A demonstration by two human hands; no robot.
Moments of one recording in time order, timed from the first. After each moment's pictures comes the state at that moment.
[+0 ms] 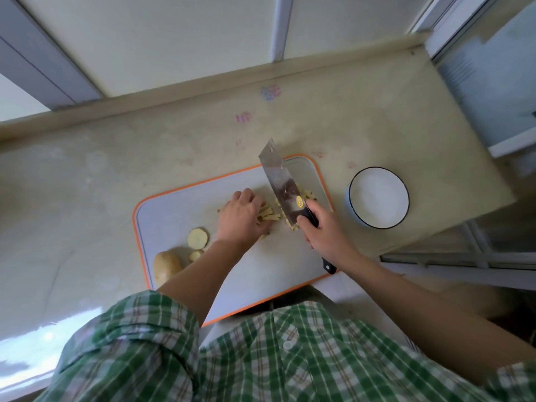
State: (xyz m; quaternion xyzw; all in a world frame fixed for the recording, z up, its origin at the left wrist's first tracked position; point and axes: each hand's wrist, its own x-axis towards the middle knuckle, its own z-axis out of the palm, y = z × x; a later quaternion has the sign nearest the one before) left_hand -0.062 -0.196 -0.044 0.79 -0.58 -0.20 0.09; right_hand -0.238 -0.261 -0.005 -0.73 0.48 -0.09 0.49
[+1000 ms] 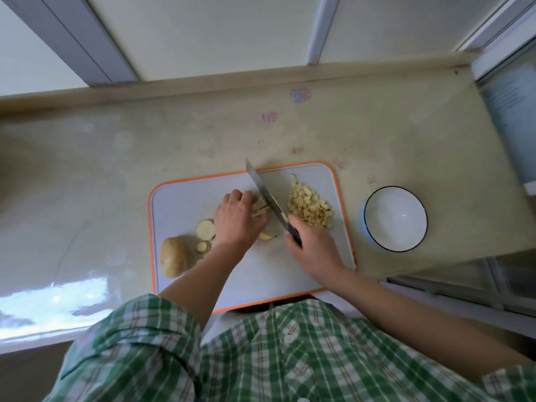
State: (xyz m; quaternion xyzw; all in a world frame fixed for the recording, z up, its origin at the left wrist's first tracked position) left_hand -0.059 -0.184 -0.044 0.88 -0.40 -0.20 0.15; right_hand -0.221 -0.251 -0.017 -0.88 0.35 -0.01 0.32
